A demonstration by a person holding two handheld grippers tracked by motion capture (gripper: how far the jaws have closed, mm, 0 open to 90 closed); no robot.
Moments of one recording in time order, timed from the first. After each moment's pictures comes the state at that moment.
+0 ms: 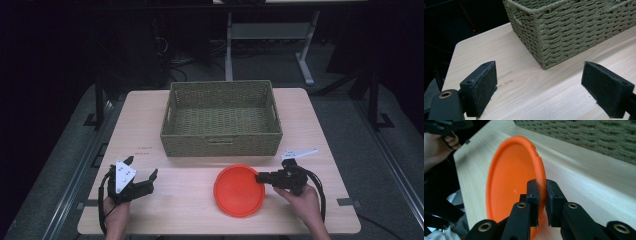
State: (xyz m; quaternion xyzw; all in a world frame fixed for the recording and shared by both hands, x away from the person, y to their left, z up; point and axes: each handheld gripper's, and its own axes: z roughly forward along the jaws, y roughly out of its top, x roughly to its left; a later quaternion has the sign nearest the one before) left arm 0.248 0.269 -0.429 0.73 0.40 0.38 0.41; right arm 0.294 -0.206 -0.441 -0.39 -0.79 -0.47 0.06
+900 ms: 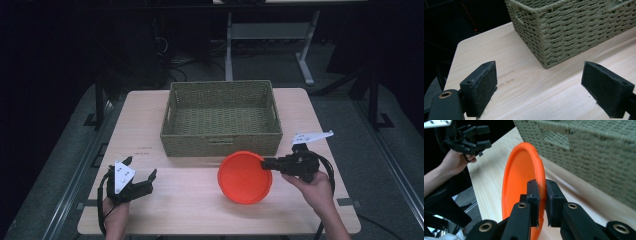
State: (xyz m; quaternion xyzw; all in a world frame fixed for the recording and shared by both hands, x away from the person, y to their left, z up) left arm 0.247 0.272 -0.429 0.73 0.40 0.38 0.41; right arm 0.301 -0.217 -0.375 -0.36 -0.79 -0.49 0.03
